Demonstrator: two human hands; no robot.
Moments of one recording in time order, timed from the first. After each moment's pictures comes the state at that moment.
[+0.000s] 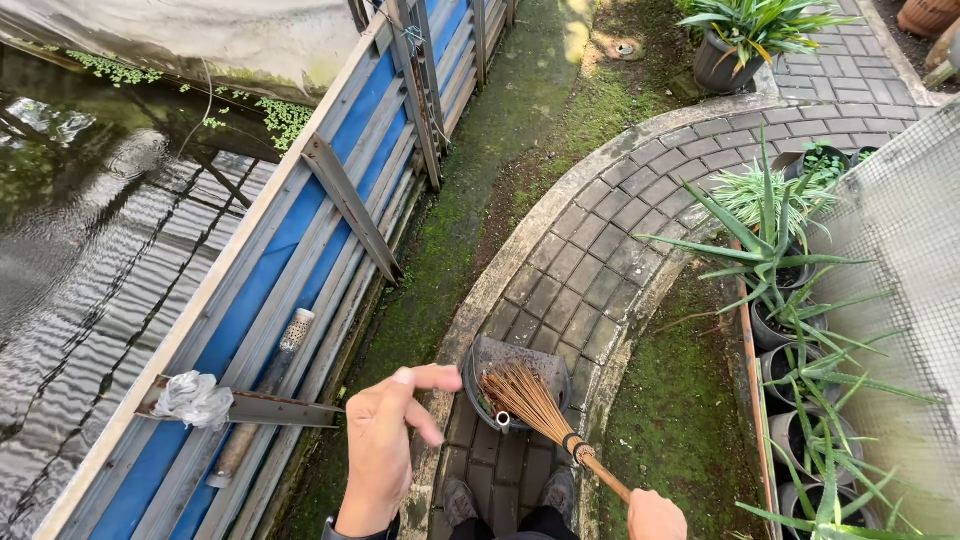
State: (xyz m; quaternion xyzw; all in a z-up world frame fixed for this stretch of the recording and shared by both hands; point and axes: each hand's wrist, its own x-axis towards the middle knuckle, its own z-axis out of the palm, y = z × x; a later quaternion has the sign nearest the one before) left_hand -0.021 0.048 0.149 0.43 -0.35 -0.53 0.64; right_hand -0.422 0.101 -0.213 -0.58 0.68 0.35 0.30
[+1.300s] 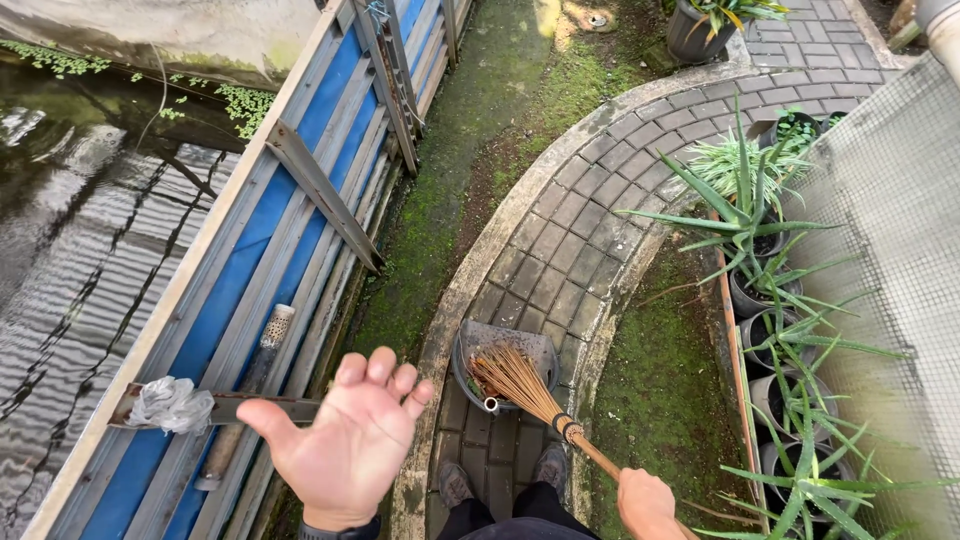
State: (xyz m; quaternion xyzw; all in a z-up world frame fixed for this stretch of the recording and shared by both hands) left_hand -0.014 0.051 0.167 0.12 -0.05 -0.66 0.74; right_hand -0.409 0.124 -0.186 -0.61 0.70 0.28 0.25
